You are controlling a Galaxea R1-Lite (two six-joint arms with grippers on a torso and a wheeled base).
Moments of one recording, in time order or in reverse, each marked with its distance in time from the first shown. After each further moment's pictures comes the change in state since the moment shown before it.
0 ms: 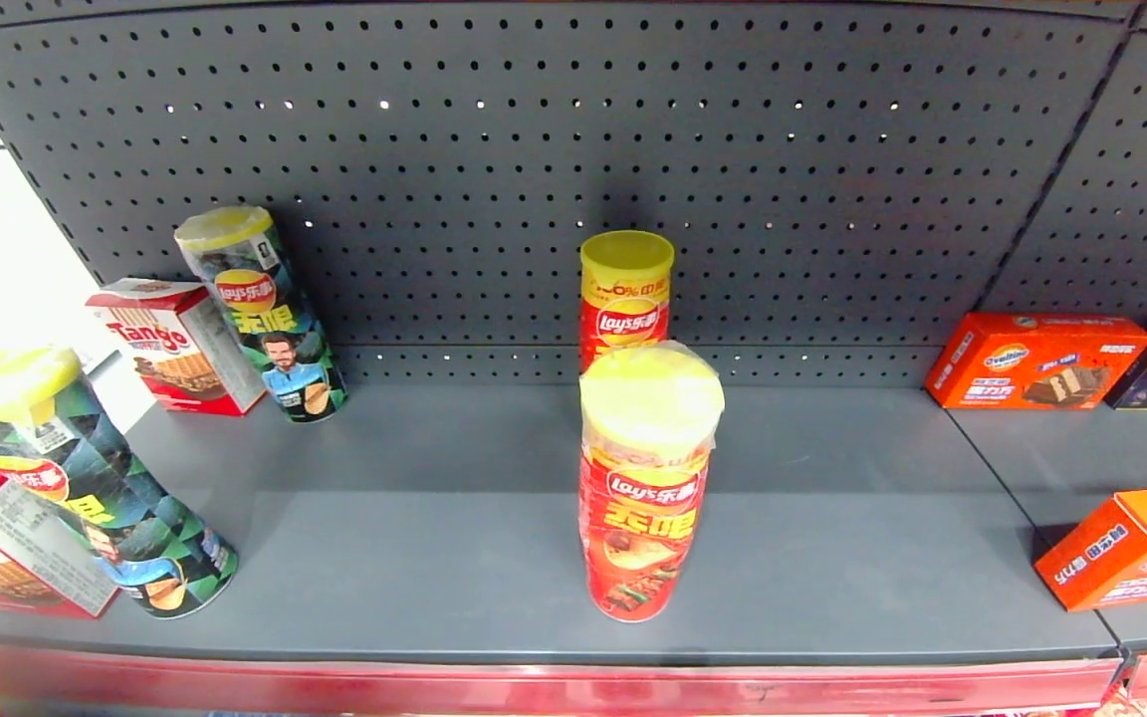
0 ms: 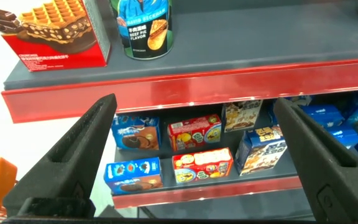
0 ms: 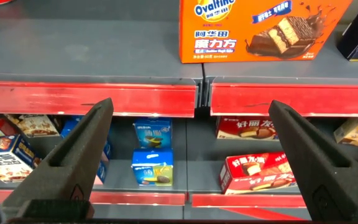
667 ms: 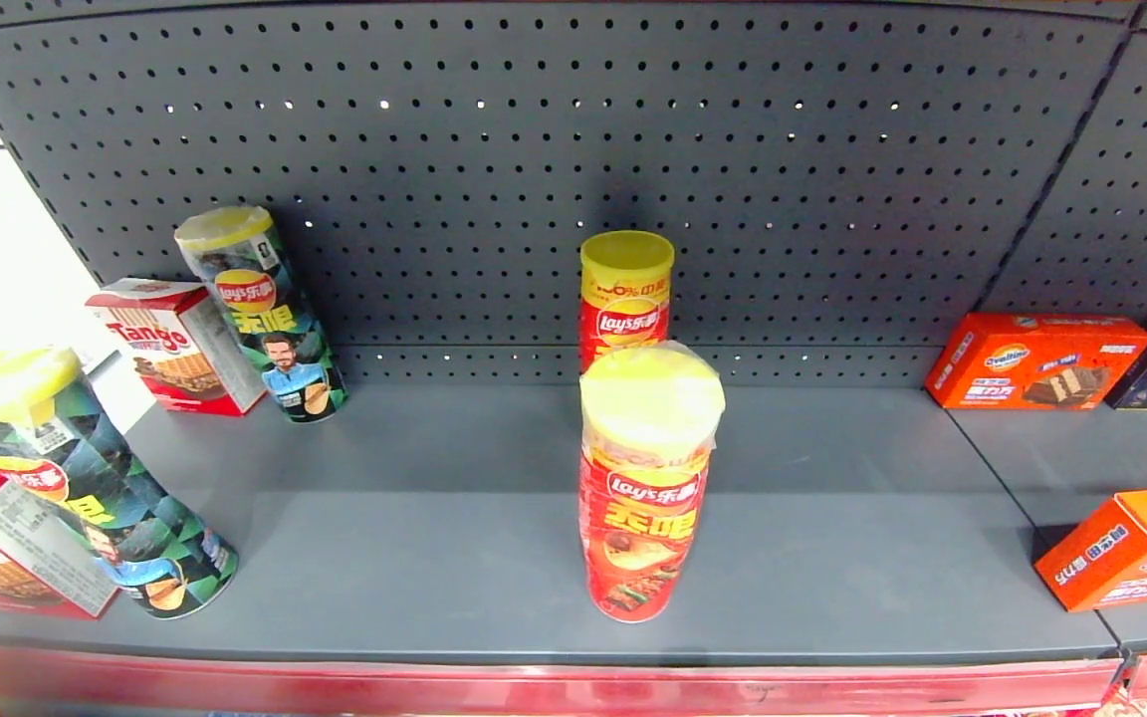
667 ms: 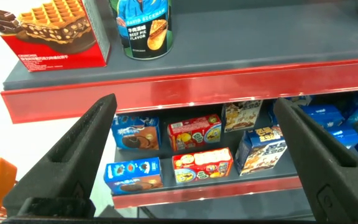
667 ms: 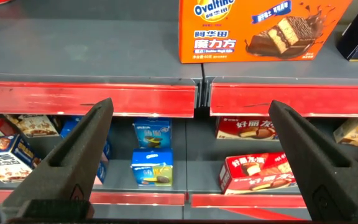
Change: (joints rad) left arm 0.000 0.000 0.000 0.000 0.002 -0.002; right arm 0.000 0.000 0.000 -0.001 0.000 -0.003
